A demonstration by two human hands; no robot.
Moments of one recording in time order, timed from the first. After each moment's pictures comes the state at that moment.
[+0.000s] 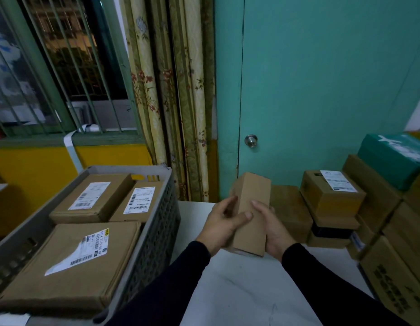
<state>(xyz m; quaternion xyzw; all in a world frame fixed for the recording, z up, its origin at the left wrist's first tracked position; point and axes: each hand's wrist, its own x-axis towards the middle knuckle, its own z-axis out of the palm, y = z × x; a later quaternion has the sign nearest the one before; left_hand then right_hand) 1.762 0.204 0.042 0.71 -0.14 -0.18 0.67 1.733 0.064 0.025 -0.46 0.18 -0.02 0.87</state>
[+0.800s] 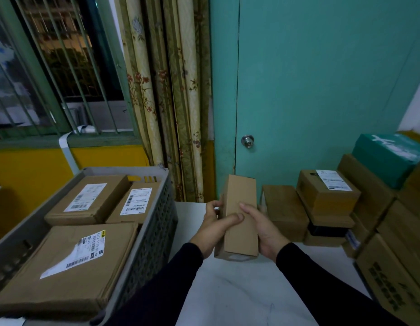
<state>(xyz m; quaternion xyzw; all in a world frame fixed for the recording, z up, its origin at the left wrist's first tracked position) 1.771 0.213 0.027 0.69 -0.09 -0.23 0.68 1.747 0.064 0.003 -0.51 0.19 0.02 0.84</state>
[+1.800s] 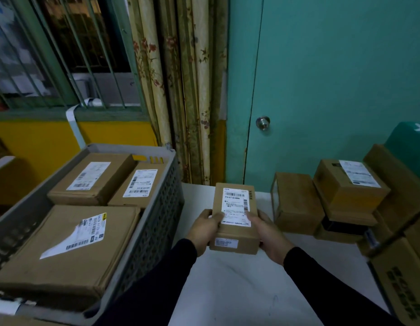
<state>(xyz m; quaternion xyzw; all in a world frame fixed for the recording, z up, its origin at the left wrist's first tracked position) 1.794 0.227 -0.013 0.71 0.10 -0.25 0.65 1.755 0.057 -0.036 -0.61 0.20 0.08 0.76</state>
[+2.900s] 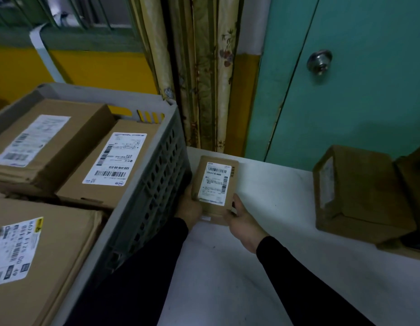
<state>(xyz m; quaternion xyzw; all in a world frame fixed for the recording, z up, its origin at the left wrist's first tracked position) 1.940 0.268 -0.163 0.80 0.15 -0.17 0.56 1.893 0.120 -0.172 -0.72 0.13 0.21 0.65</state>
